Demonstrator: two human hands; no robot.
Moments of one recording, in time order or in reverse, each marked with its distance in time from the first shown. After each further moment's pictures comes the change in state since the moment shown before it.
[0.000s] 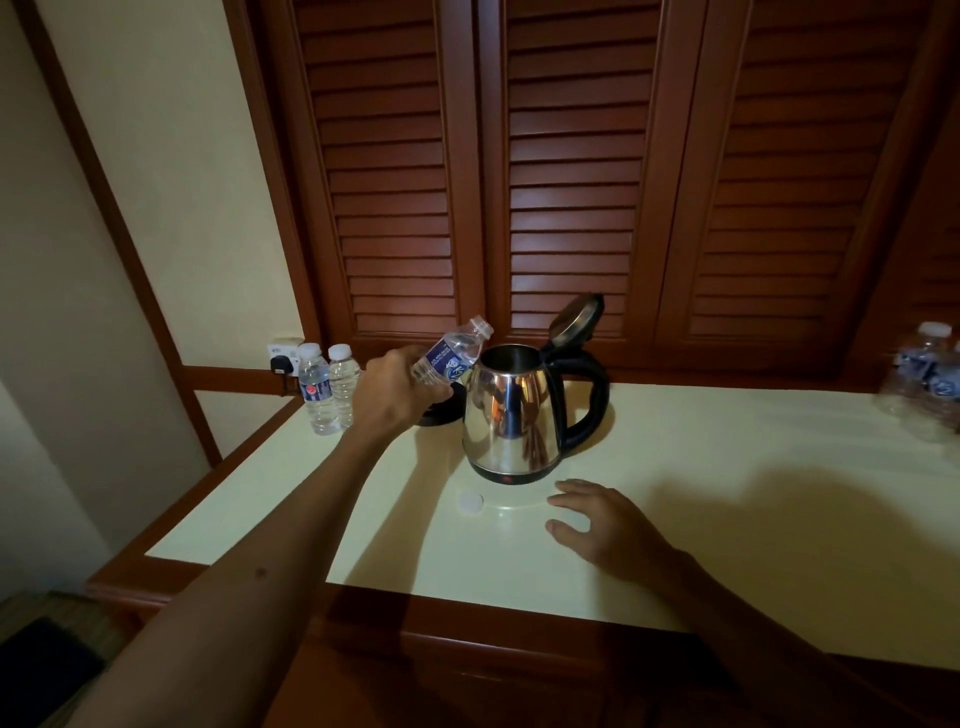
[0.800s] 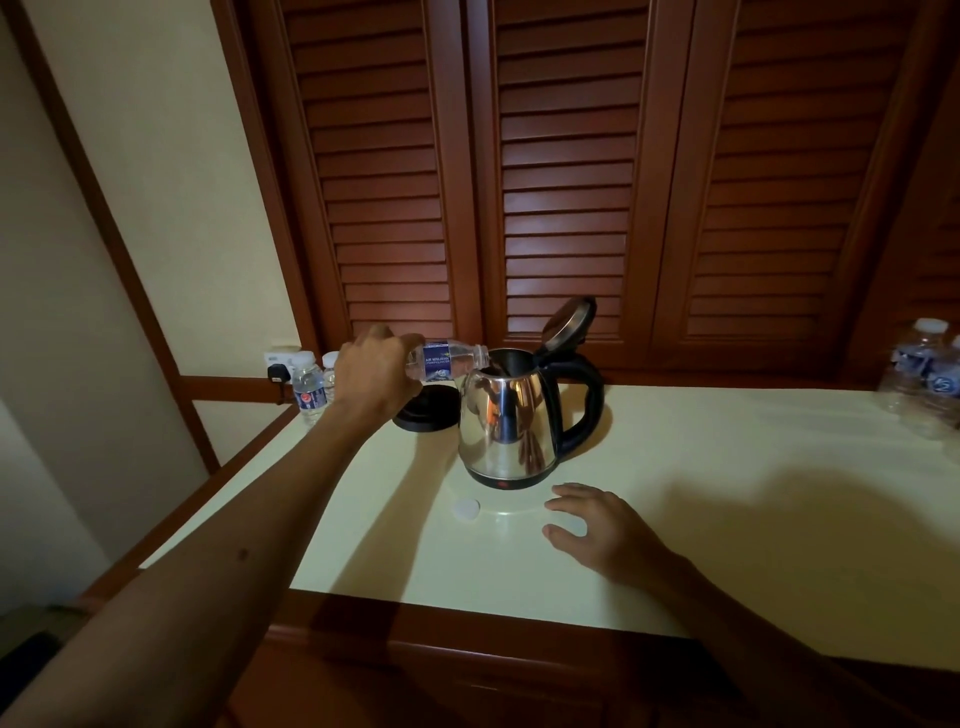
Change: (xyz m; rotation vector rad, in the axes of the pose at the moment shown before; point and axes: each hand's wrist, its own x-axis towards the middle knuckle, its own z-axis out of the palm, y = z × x) left_hand 0.008 0.020 -0.025 0.555 0.034 0.200; right_hand 0.002 0.004 0.003 -0.001 0.022 0.001
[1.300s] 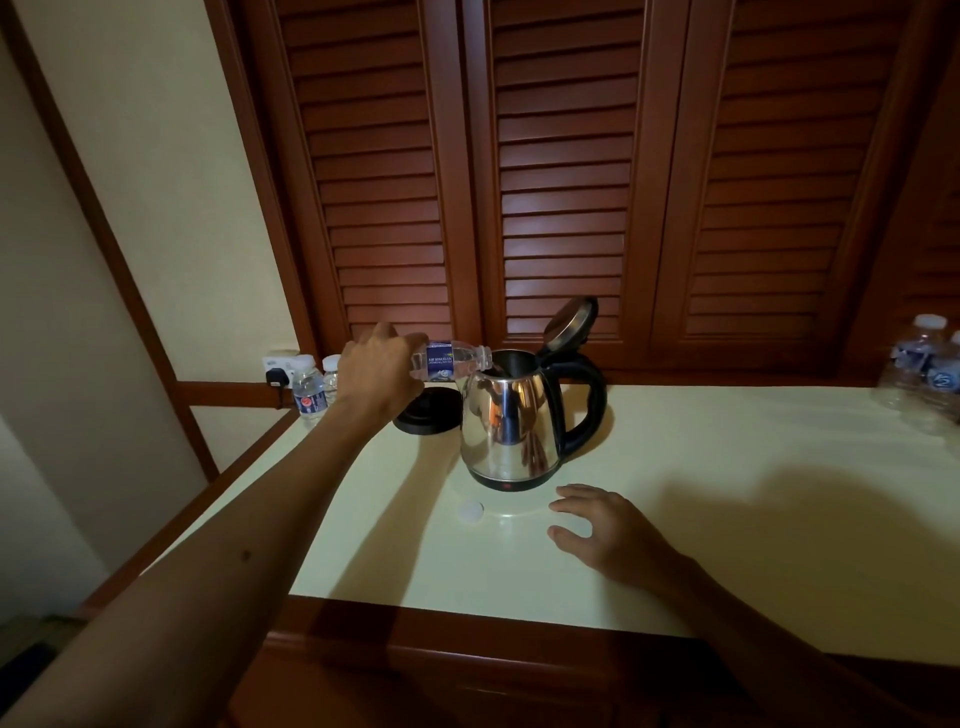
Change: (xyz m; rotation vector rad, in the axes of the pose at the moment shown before) left_hand 0.003 0.000 -0.004 0.035 -0.028 0.033; right_hand -0.002 -0.002 0.000 0.032 0.017 0.001
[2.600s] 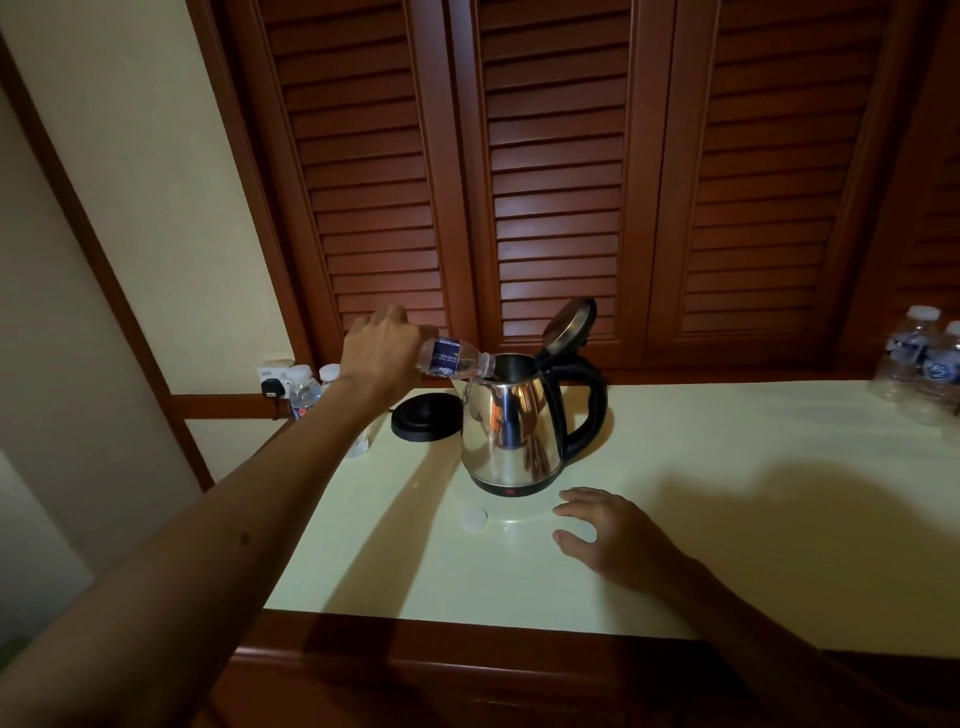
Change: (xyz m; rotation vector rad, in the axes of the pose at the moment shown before) left_hand 0.025 0.001 -0.014 0.221 -0.014 0.141; right_hand -0.004 -0.006 0.000 -0.031 0.044 -0.013
